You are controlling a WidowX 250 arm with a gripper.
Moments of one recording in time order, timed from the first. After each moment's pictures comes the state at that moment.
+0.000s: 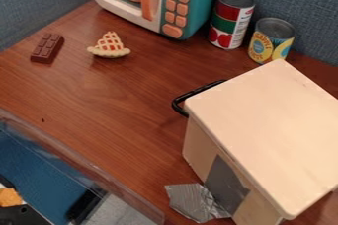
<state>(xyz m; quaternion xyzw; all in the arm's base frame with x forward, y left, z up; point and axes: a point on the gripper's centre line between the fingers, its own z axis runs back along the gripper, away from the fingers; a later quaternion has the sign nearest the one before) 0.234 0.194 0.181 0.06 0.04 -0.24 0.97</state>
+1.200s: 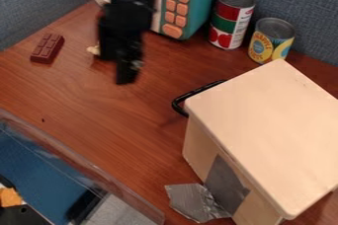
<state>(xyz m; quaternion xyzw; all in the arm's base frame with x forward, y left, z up) 0.271 0.046 0.079 0.01 0.03 -0.25 0.97</state>
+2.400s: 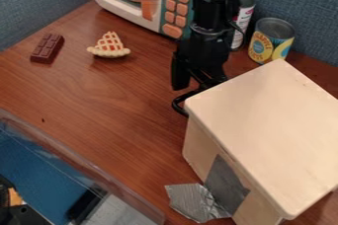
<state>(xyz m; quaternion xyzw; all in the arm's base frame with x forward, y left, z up) 0.320 -0.032 0.040 -0.02 0.00 -0.22 0.97</state>
